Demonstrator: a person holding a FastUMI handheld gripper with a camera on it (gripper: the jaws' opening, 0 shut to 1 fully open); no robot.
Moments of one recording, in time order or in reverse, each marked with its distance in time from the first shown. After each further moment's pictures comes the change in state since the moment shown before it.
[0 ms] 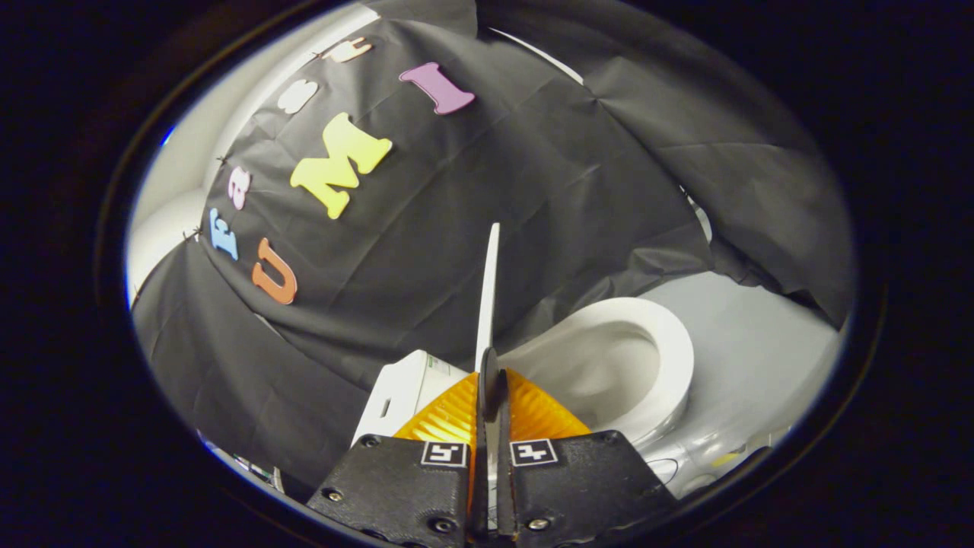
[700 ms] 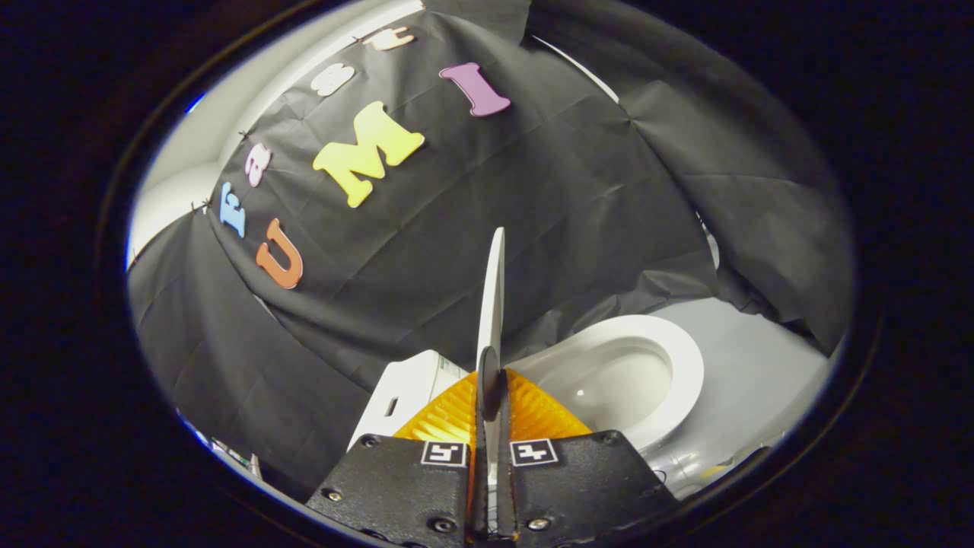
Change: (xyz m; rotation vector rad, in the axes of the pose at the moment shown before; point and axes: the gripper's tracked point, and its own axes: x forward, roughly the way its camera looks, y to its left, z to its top) arm 0.000 0.054 -0.003 -0.111 -0.030 -0.014
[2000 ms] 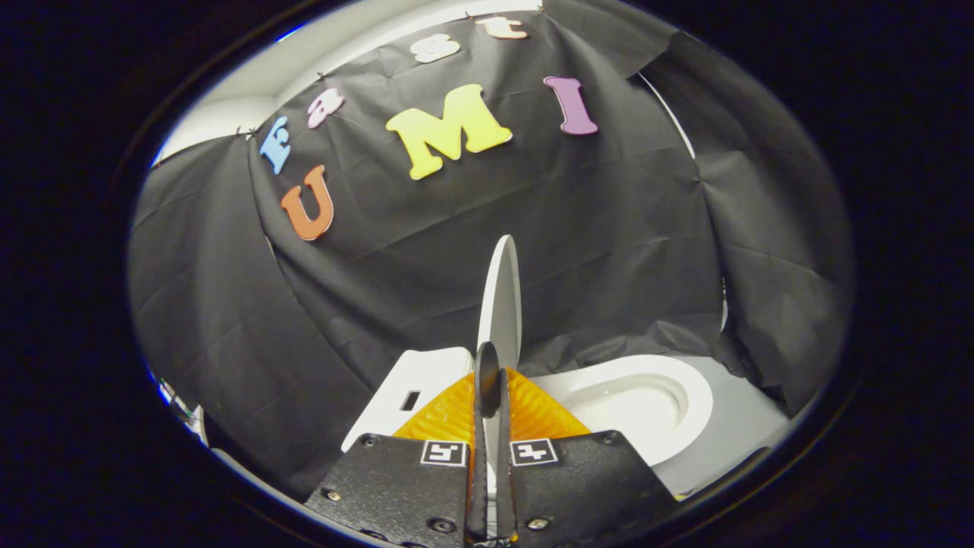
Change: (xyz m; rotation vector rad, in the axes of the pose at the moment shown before) arm 0.011 0.130 -0.026 -0.281 -0.029 -0.025
